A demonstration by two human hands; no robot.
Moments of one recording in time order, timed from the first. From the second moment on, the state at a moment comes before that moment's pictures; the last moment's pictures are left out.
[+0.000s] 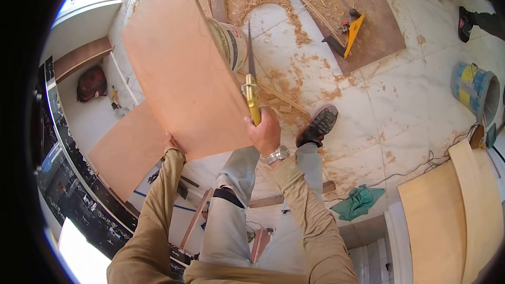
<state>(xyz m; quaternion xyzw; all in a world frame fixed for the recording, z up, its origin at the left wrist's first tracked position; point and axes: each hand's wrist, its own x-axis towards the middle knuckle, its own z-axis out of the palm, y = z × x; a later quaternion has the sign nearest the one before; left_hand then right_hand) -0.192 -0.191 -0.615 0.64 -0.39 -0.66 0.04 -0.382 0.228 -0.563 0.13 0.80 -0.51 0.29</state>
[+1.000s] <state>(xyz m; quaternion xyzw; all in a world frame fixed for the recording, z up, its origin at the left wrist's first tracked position) -0.196 0.029 -0.126 0.36 -0.49 -0.55 -0.58 -0.524 0.266 -0.574 0.06 0.85 -0.41 0.32</state>
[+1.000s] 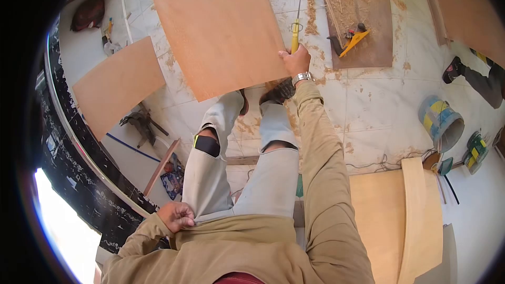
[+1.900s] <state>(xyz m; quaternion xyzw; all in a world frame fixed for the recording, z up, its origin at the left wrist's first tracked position) -0.703 -0.268 -0.520 0.45 -0.54 -0.70 0.14 -0.571 0.243 -0.484 -0.01 0.93 -0.30 0.20</state>
